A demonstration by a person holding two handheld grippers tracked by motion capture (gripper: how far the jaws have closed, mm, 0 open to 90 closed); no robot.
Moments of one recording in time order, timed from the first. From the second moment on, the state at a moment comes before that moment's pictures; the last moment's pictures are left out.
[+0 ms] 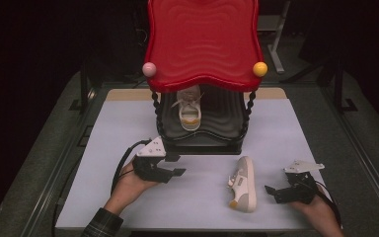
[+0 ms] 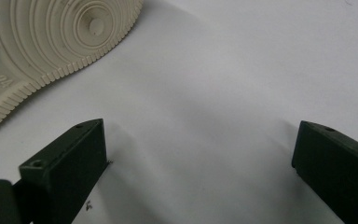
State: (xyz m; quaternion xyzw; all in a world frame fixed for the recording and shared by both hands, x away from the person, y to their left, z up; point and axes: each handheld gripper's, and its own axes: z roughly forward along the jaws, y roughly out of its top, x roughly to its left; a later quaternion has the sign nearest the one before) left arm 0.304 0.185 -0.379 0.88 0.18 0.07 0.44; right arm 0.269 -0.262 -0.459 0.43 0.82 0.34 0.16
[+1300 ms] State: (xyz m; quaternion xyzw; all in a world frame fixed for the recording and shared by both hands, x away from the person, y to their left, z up) left arm 0.271 0.250 -0.453 0.88 0.25 0.11 0.38; right arm 0.275 -0.259 -0.415 0.39 0.83 0.40 0.08
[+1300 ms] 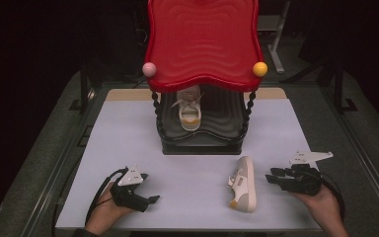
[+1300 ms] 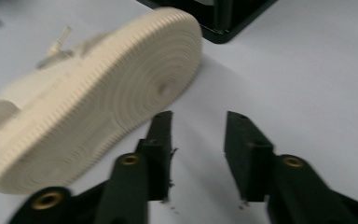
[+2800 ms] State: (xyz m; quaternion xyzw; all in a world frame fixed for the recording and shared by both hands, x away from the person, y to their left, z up) left arm 0.271 0.250 -0.453 0.88 0.25 0.11 0.38; right arm 0.276 -0.256 -0.403 0.35 0.83 0.43 0.05
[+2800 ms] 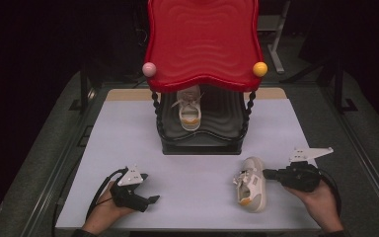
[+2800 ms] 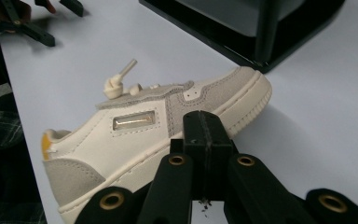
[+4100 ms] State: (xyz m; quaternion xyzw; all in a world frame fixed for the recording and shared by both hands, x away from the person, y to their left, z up) left arm 0.271 0.251 -0.453 0.89 0.25 0.11 0.38; right arm 0.240 -0.278 -0.434 0.38 0.84 0.39 0.01
